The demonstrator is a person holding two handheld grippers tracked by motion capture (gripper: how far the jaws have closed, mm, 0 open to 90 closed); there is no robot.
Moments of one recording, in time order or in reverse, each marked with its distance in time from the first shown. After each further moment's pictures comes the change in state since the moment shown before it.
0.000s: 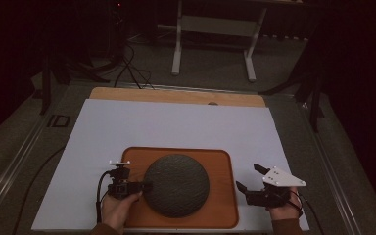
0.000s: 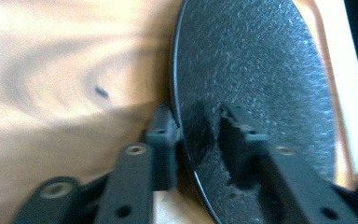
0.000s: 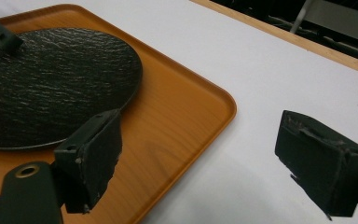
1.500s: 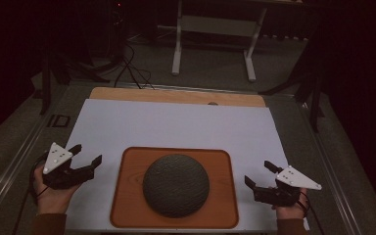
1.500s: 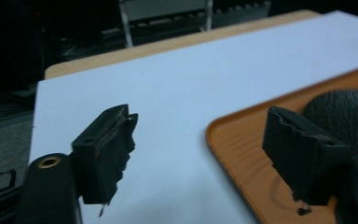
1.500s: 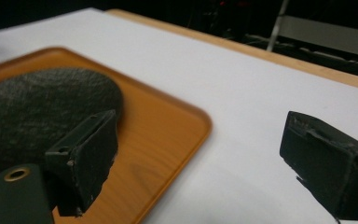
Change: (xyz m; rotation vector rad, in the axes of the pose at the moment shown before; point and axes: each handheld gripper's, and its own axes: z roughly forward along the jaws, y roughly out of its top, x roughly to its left) left arm 0.056 0.020 -0.132 -0.530 0.299 0.548; right arm -0.014 -0.003 -0.017 -0.121 -0.066 0.114
